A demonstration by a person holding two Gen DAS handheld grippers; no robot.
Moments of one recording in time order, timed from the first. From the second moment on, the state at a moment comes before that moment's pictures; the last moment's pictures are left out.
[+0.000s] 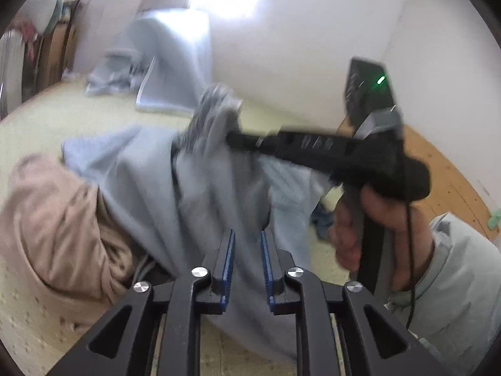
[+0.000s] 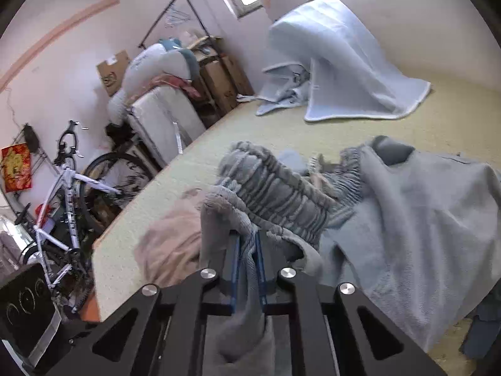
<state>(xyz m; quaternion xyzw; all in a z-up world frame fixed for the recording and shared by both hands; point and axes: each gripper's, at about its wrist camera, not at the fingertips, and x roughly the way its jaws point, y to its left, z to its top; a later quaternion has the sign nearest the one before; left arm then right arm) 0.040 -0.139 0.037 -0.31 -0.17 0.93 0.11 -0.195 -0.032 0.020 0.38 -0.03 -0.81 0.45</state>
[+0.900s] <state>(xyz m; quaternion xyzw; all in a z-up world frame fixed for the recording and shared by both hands) 0.095 -0.195 0.076 -0.25 -0.24 0.92 0.17 -0.073 -0.002 0.065 0.31 0.05 -0.80 0.52</state>
